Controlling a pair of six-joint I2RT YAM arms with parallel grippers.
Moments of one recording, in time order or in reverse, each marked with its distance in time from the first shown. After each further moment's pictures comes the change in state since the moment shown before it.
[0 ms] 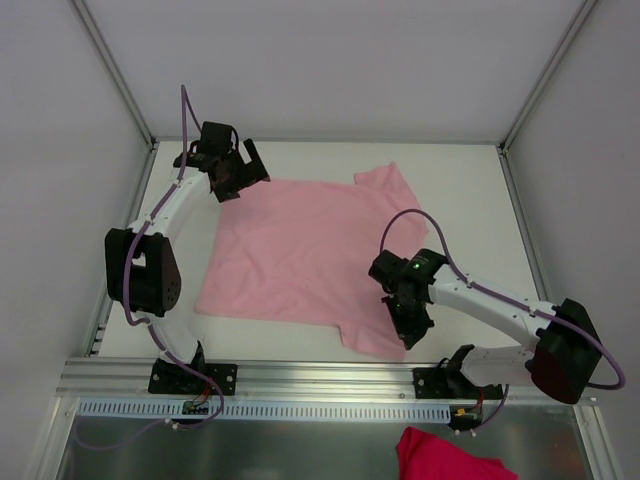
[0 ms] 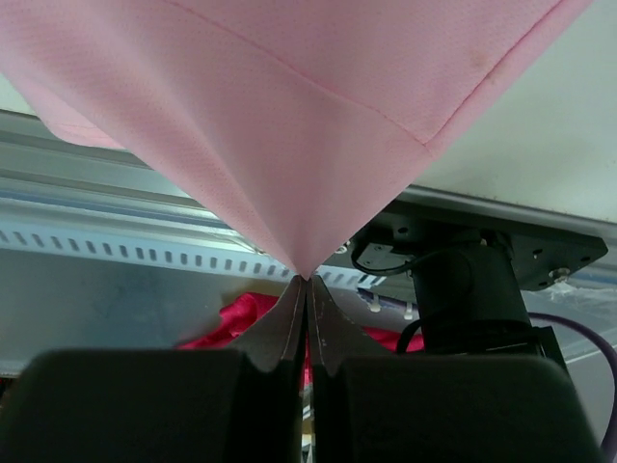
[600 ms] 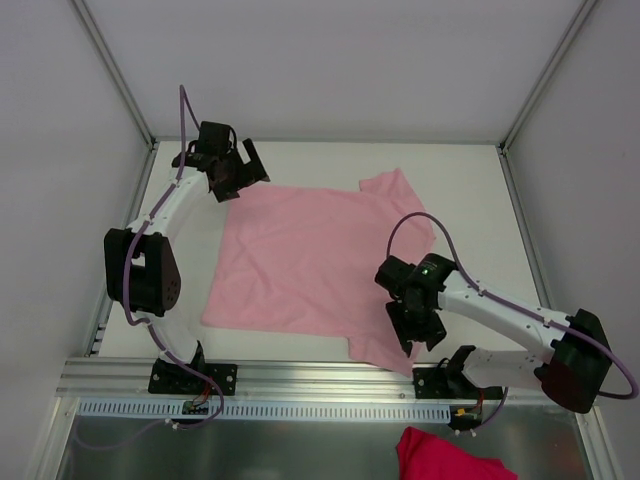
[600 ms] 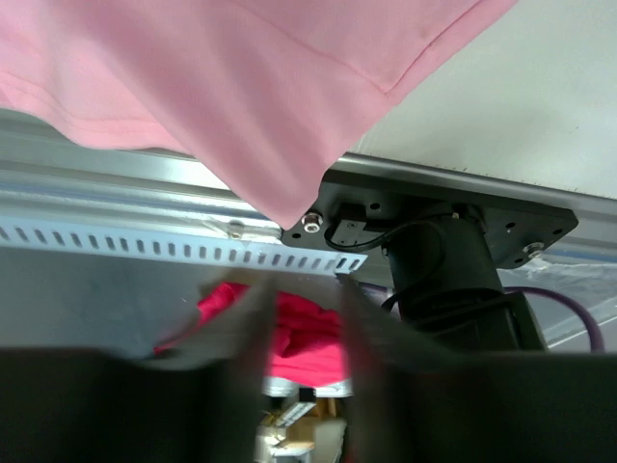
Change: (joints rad) left arm 0.006 0.000 0.000 0.000 0.022 0.011; right arm 0.022 -0.085 -0.037 -0.090 0.033 0.018
